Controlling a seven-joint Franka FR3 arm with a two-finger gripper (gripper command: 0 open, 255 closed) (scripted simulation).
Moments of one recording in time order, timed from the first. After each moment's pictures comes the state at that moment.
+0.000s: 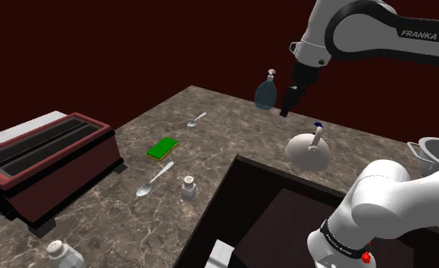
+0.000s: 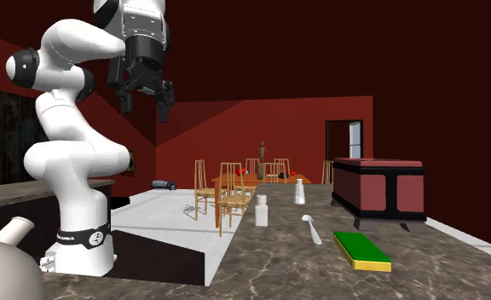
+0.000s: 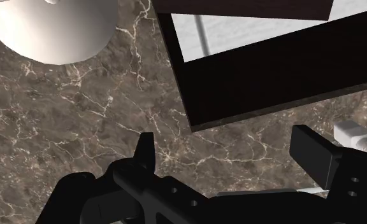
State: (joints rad) arm -0.01 -0.82 -0.06 -2.41 -0.08 1.68 -0.13
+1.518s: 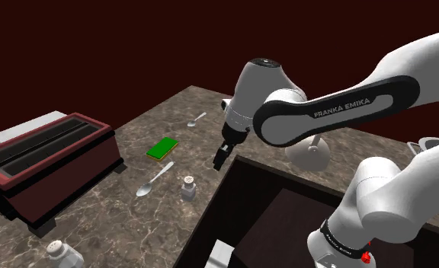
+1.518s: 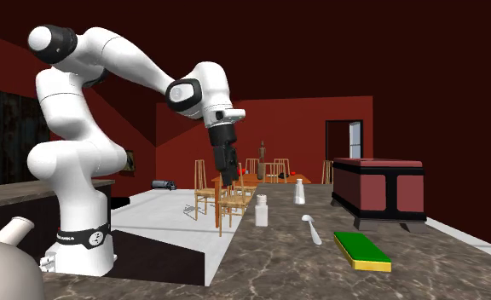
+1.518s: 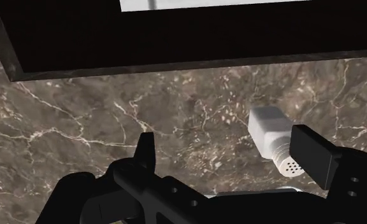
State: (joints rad) arm 0.20 -0.46 0.18 -2.60 0.10 2.34 0.01
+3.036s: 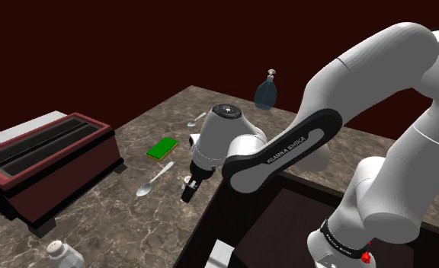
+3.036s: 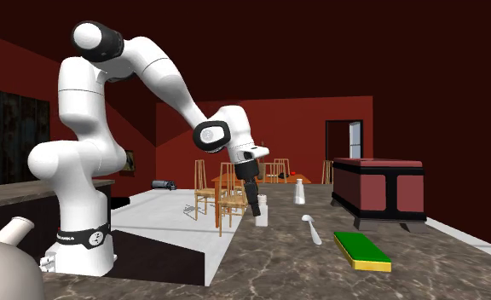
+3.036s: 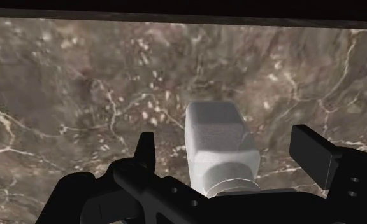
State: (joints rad) arm 0.23 -0.06 0.31 -2.53 0.02 2.72 0.15
